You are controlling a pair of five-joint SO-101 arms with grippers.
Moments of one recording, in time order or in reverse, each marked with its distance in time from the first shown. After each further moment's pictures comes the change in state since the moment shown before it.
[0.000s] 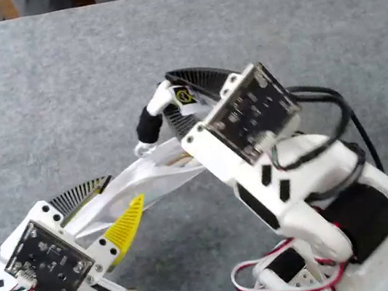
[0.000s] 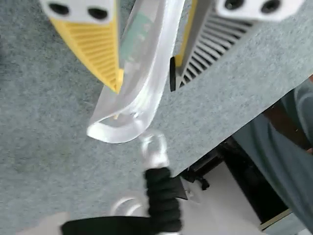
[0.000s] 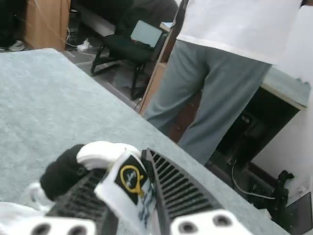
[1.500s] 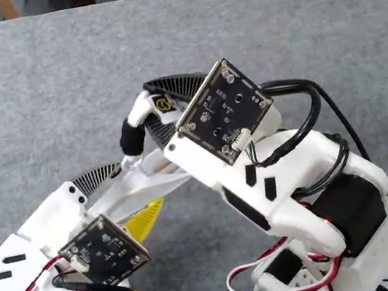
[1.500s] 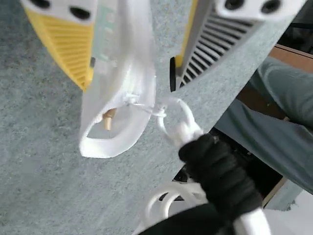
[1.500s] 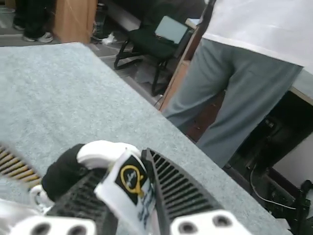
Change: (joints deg) left arm -2.2 0.0 8.7 -7.1 -17.7; right arm -6.2 4.0 -6.7 5.5 0.0
